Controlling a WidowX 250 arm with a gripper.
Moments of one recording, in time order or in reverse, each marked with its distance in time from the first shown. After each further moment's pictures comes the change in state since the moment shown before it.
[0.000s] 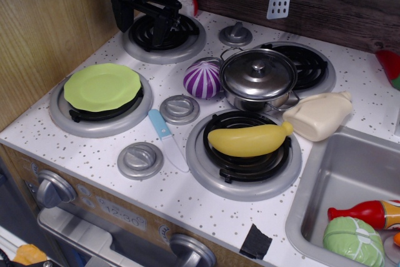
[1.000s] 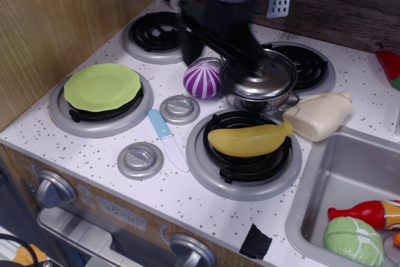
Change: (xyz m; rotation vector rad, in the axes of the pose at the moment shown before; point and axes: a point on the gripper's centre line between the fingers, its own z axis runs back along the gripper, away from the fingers) arm -0.092 -0.144 0.066 -0.001 -0.126 -0.276
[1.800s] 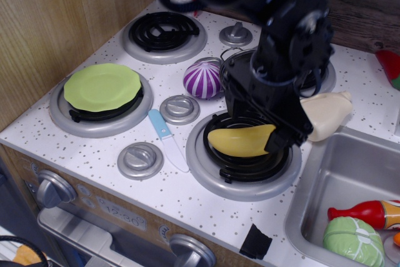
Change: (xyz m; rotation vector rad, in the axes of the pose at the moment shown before) arm -0.004 -0.055 -0.033 -0.050 -0.151 -0.100
